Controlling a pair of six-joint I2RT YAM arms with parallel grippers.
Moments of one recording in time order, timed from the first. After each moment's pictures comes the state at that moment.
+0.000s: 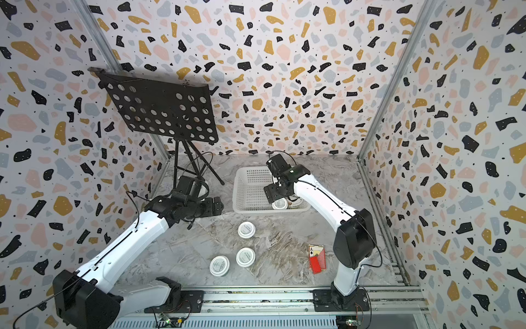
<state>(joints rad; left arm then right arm) -0.38 1.19 1.05 -0.81 0.03 -0.44 0.66 1.71 1.62 -0.99 0.10 0.16</state>
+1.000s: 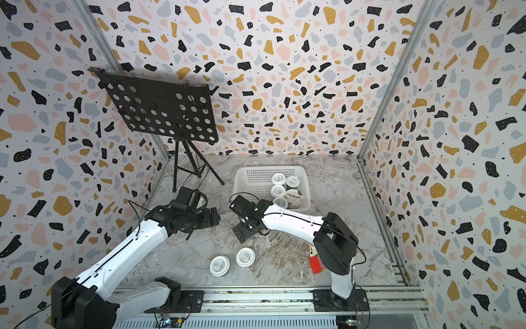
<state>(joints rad) -0.35 1.14 0.90 -0.83 0.04 -0.54 1.02 1.85 1.44 -0.79 0.06 0.32</state>
